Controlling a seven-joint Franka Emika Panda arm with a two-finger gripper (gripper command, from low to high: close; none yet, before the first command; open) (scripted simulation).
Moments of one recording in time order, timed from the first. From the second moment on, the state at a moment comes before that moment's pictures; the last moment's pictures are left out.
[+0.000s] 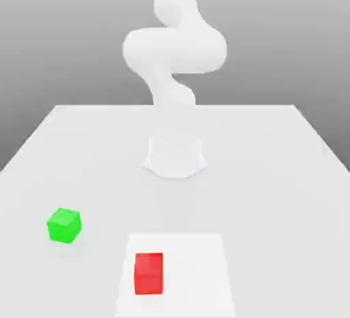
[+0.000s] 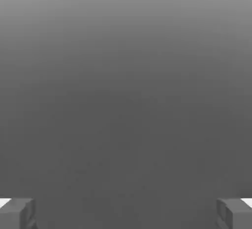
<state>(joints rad) 0.00 -0.71 -0.01 -2.33 0.00 2.34 0.78</state>
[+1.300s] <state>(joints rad) -0.03 0.19 -0.07 -2.61 0.04 2.80 0.62</state>
